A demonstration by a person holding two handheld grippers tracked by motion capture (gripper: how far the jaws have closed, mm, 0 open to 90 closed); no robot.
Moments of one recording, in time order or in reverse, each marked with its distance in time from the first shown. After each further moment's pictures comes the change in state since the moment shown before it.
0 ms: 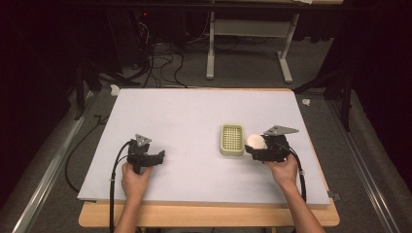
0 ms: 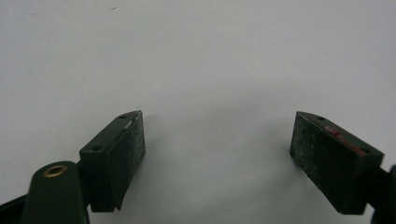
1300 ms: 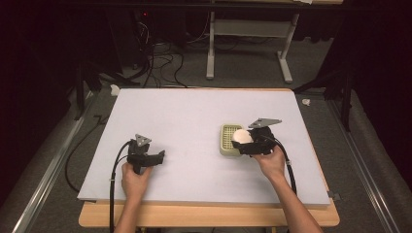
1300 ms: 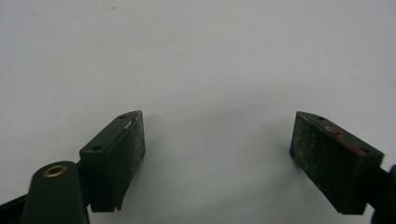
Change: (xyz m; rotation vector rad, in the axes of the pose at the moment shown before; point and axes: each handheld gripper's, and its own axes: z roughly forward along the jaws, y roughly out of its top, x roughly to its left) left arm 0.000 0.000 0.000 -0.002 -0.001 -0.002; right arm 0.019 0.031 0.026 0.033 0.064 -0.053
